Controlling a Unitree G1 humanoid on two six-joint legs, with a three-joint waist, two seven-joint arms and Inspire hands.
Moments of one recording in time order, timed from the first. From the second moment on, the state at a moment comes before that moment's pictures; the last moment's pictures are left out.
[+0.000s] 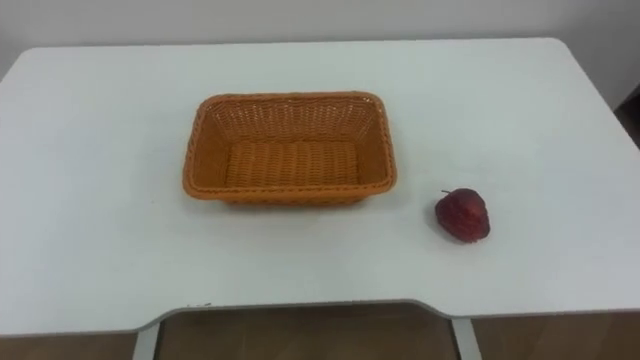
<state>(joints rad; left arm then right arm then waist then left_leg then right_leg) 0.22 0.15 0.34 1.12 0.07 0.09 0.15 0.07 -0.21 -0.66 1.22 0.93 0.05 -0.40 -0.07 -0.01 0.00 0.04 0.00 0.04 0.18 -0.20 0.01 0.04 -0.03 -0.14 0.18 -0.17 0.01</state>
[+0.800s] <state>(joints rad) 0.19 0.20 0.18 1.12 0.08 0.00 0.15 0.03 -0.27 -0.52 0.25 0.16 -0.18 -1.11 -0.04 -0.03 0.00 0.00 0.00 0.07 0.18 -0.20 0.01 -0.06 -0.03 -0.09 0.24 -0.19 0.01</state>
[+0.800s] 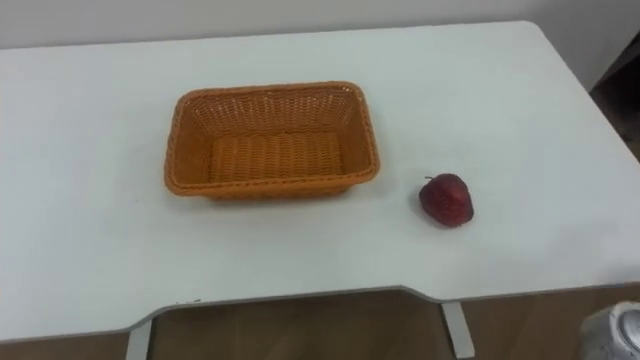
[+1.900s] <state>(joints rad) 0.19 0.20 0.09 1.13 0.07 -0.04 0.14 0.10 -0.27 -0.08 0.10 -0.13 -0.20 -0.72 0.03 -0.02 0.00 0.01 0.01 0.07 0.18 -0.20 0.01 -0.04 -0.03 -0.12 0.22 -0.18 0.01</state>
